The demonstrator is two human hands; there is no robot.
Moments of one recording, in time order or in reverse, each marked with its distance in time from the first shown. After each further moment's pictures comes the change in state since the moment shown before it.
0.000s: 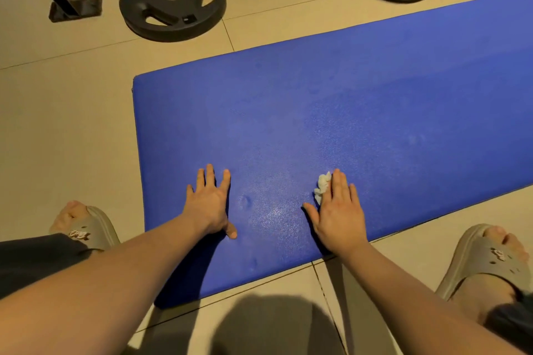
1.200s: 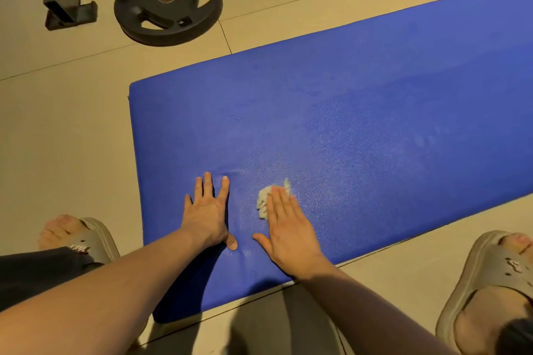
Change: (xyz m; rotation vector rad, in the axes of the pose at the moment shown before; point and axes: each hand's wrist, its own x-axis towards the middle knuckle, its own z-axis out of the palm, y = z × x) left_hand 0.007 0.003 0.006 -0.027 0.008 -0.039; right_hand 0.001 -0.085 0.012 -0.013 0.032 -0.347
